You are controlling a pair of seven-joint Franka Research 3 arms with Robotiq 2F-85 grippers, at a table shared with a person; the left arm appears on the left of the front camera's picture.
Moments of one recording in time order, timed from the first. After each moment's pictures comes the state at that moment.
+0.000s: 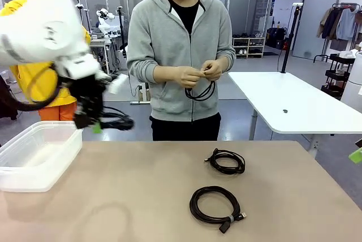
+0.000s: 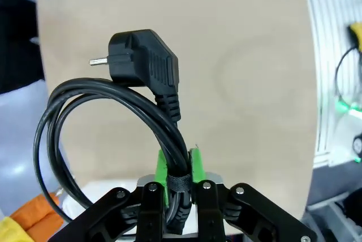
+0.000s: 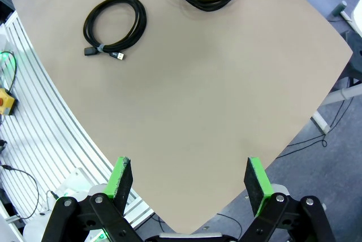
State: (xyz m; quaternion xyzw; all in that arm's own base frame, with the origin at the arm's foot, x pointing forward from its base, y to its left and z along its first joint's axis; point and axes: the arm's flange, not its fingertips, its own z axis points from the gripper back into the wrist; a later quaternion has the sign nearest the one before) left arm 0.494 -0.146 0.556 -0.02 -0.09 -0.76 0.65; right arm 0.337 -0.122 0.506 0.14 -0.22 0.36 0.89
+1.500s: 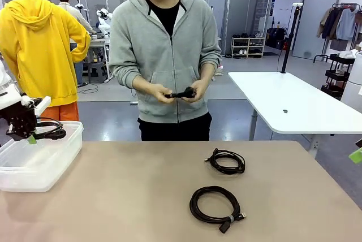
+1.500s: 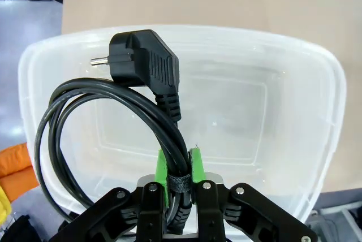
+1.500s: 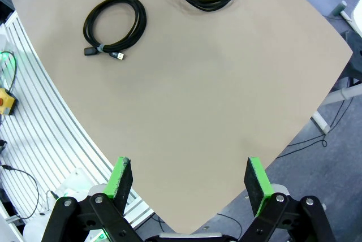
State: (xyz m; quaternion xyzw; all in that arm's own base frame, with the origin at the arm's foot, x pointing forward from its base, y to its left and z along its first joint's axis) left arm 0.578 0.094 0.436 0.03 -0.11 -0.70 0.70; right arm 0.337 -0.122 0.506 0.14 -0.23 0.36 0.89
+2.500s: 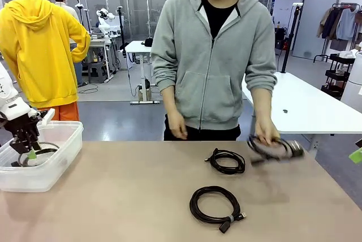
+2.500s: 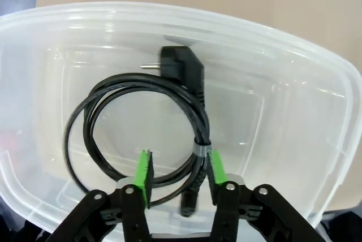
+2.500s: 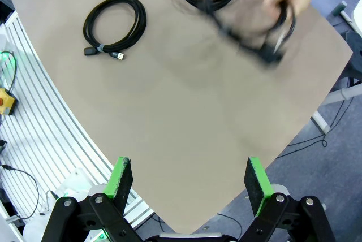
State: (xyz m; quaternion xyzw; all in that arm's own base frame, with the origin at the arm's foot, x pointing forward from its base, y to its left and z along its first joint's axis) left arm 0.583 0.094 0.396 0.00 -0.08 -0.66 0.75; right arm 0.337 -0.122 0.506 0.14 -0.23 0.36 0.89
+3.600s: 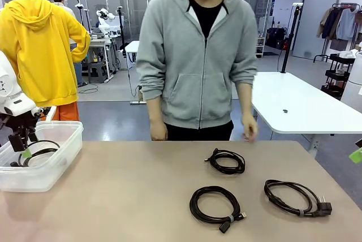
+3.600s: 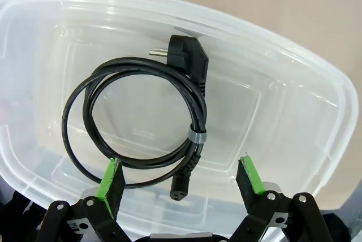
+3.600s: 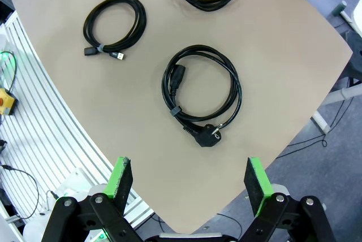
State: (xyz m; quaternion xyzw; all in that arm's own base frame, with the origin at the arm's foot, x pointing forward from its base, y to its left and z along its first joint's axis) left arm 0.578 0.083 0.410 0.02 -0.05 -0.62 0.78; right arm 0.337 -0.121 0.506 0.14 -0.23 0.36 0.89
